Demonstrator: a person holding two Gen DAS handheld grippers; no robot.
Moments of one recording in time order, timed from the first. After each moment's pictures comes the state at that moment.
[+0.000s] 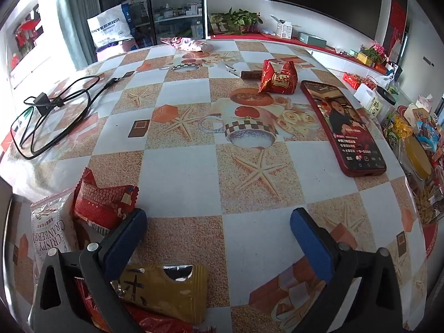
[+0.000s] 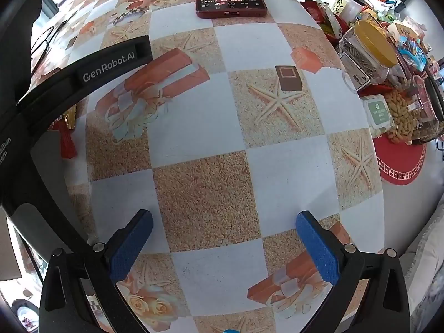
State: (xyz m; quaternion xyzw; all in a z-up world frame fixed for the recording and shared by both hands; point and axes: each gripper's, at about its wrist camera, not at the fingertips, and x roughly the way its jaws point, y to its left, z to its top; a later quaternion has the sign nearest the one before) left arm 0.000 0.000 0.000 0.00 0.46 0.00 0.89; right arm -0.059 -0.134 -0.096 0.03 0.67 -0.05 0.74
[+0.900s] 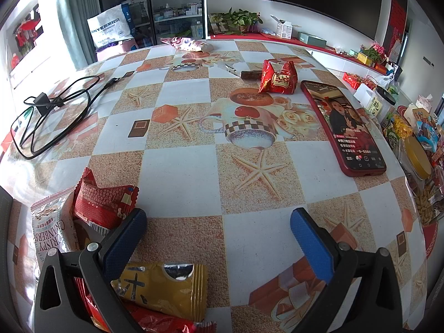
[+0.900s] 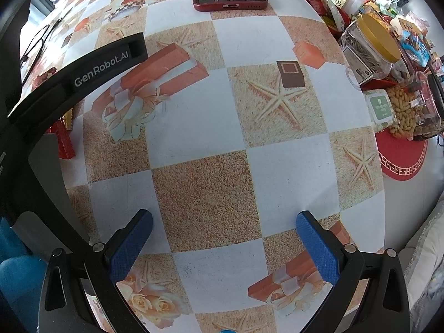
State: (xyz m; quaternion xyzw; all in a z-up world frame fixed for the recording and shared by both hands) left arm 0.000 0.000 0.000 0.00 0.46 0.00 0.89; right arm -0.051 -0.136 -0.097 0.04 0.70 -0.05 0.71
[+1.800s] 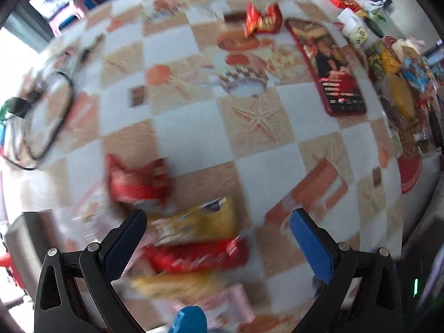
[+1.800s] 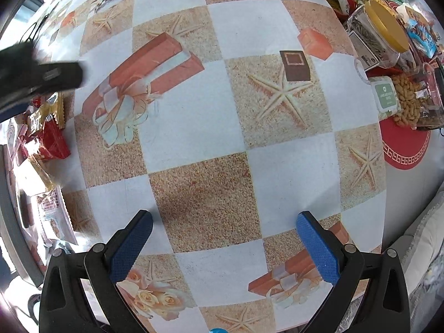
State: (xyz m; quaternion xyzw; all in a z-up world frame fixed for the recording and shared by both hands) left arm 0.024 0.022 0.072 0.08 0.67 -0.06 0.74; right arm -0.022 -0.152 -0.116 0.08 0.73 -0.03 0.68
